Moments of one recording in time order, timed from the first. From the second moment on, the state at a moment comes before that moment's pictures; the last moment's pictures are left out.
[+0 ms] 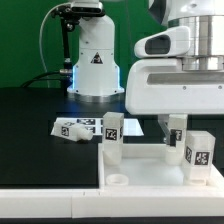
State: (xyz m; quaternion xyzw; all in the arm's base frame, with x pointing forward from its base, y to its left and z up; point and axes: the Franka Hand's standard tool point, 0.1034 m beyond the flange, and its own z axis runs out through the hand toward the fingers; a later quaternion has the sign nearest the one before) arm 0.641 0.111 0.083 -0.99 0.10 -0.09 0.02
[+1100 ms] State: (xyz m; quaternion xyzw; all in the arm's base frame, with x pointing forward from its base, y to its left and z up) arm 0.639 0.108 0.080 -0.70 0.71 -0.01 0.06
